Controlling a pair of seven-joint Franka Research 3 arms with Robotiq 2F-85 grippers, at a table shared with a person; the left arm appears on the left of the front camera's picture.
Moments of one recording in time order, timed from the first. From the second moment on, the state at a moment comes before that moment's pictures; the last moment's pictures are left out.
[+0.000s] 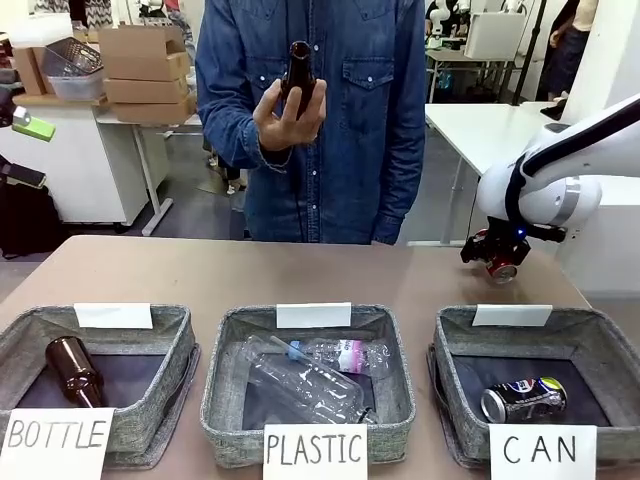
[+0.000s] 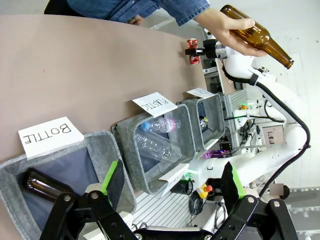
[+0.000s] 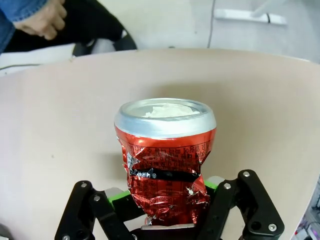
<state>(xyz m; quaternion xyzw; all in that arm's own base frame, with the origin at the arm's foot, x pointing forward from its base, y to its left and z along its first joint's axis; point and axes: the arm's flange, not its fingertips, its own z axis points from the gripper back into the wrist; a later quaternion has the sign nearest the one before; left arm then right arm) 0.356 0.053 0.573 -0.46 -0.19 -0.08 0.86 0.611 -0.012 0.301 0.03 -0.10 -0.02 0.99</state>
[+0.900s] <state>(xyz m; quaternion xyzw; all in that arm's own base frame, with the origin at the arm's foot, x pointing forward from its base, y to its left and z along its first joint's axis) 0.356 0.053 0.574 -0.46 -0.19 -0.08 0.86 0.448 -0.022 0.485 0.09 -0.07 0.10 0.99</state>
